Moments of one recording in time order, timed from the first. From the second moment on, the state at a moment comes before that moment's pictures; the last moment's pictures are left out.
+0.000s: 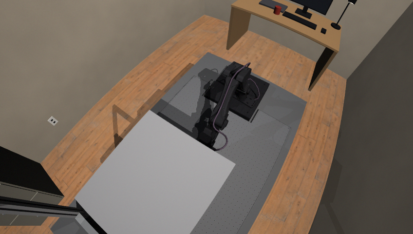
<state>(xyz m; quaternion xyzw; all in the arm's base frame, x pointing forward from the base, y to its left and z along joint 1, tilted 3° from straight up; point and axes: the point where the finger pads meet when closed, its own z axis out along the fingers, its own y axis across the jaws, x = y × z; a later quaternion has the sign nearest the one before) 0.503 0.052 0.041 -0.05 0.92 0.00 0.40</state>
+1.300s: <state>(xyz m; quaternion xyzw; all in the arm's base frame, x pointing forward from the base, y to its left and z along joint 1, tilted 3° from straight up) 0.503 0.052 0.041 -0.05 0.92 0.00 0.40</state>
